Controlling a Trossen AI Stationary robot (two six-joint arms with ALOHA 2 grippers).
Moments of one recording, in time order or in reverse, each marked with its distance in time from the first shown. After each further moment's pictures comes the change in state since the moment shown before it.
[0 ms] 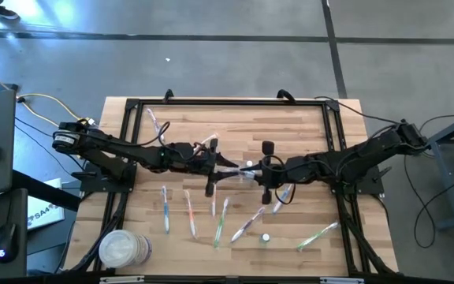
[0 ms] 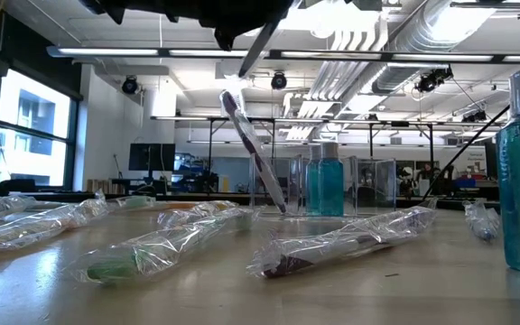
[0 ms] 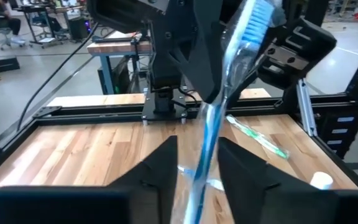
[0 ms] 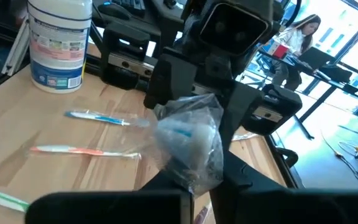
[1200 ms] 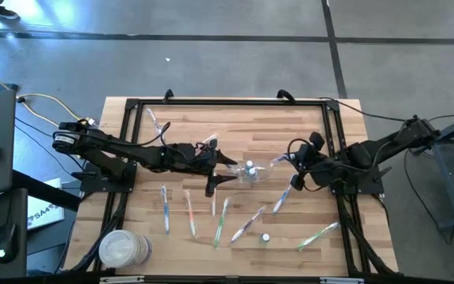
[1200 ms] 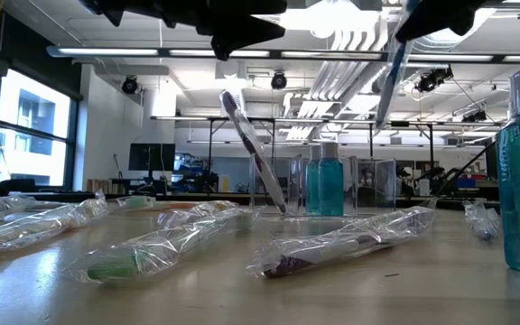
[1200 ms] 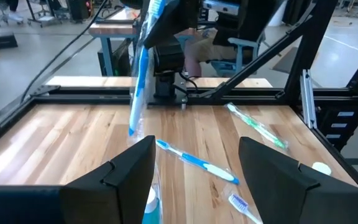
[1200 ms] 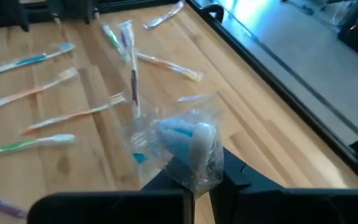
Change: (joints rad) left arm 0.000 0.000 0.000 -0.061 -0.005 -0.065; right arm 0.109 -0.311 0.000 -0.882 0.345 0.834
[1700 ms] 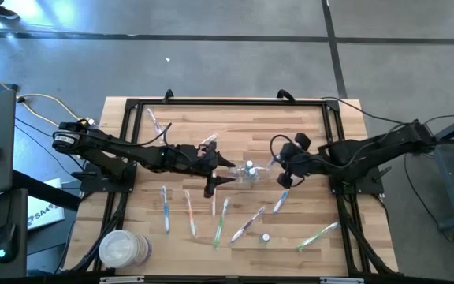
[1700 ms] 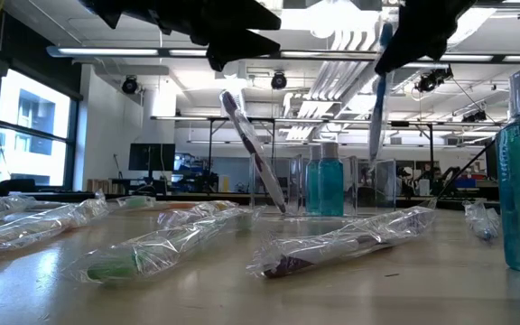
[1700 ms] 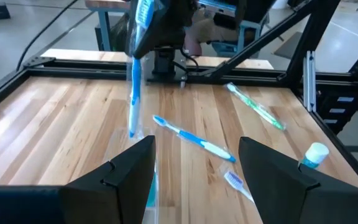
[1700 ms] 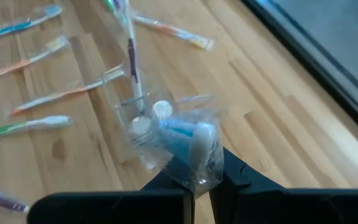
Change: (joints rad) left arm 0.000 0.000 -0.001 -0.087 0.000 -0.042; right arm -0.165 0.131 0.000 0.080 -0.215 -0.060
